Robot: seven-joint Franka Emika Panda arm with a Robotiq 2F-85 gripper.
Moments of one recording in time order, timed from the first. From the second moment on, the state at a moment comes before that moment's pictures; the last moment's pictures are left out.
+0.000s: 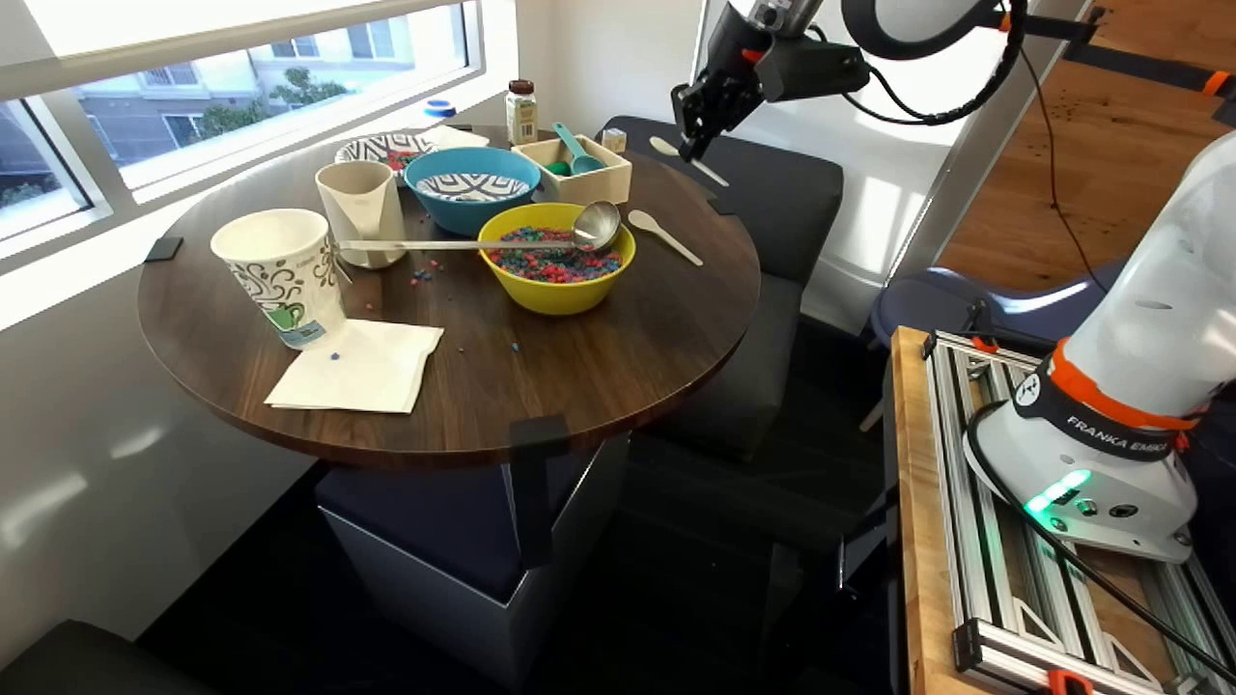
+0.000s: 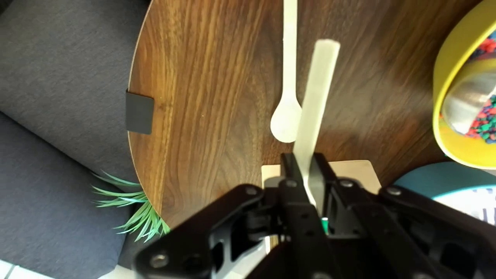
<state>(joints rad) -0.22 -0.30 0.04 -2.60 -0.31 2.65 0.64</state>
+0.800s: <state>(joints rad) -0.41 -0.22 0.22 -2.67 -0.83 2.77 1.11</state>
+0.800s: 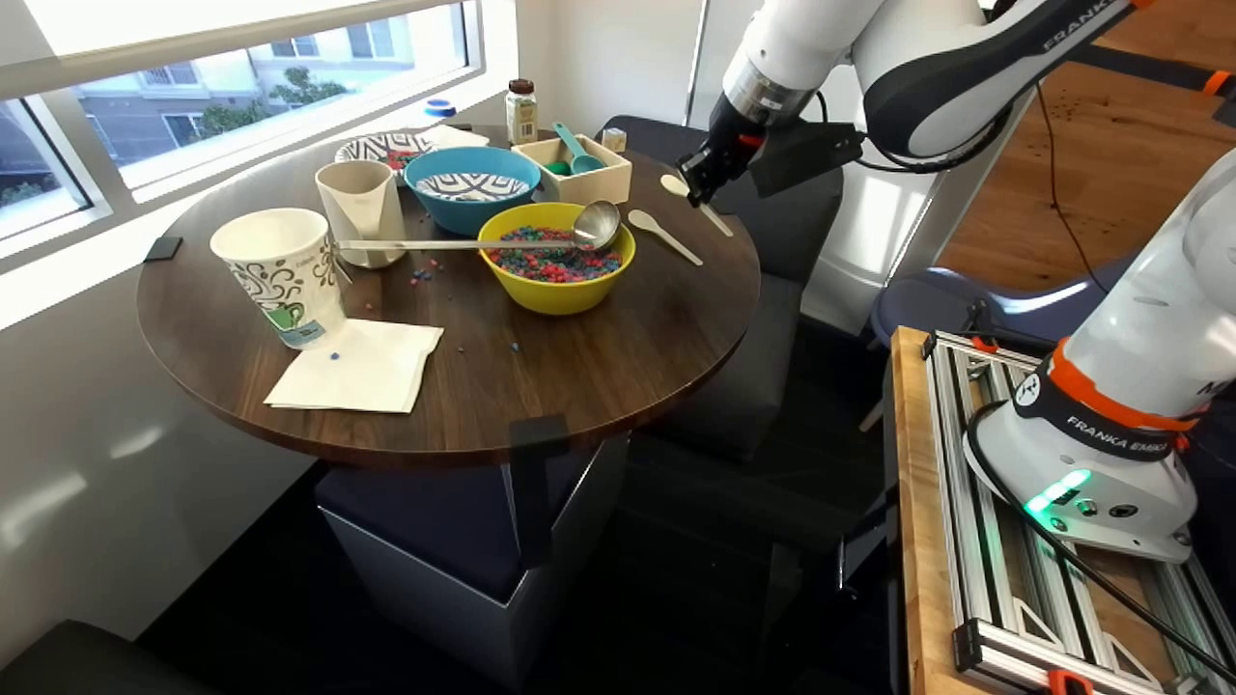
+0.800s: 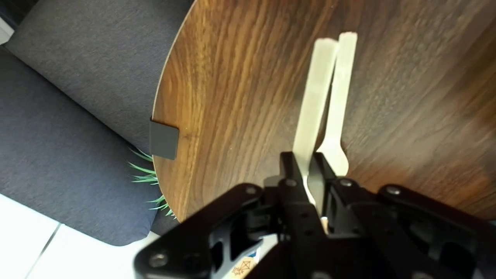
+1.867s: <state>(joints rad) -0.42 -0.03 0.27 -2.56 -1.21 2.76 1.45</state>
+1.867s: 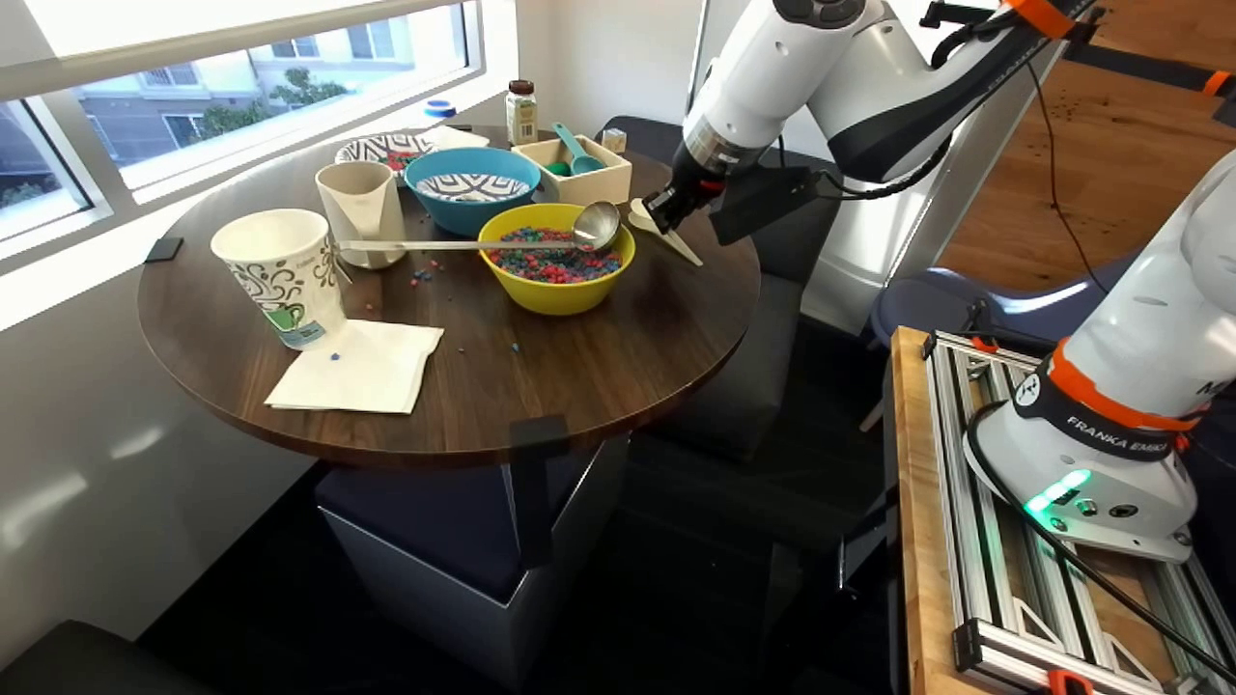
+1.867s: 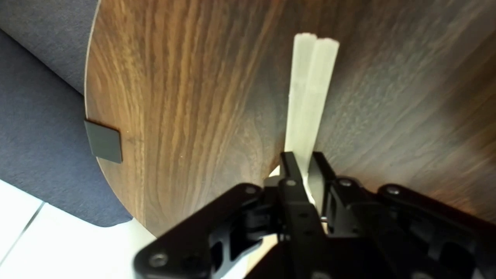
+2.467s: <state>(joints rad) -0.42 0.04 0.27 -2.50 -1.25 2.74 1.48</state>
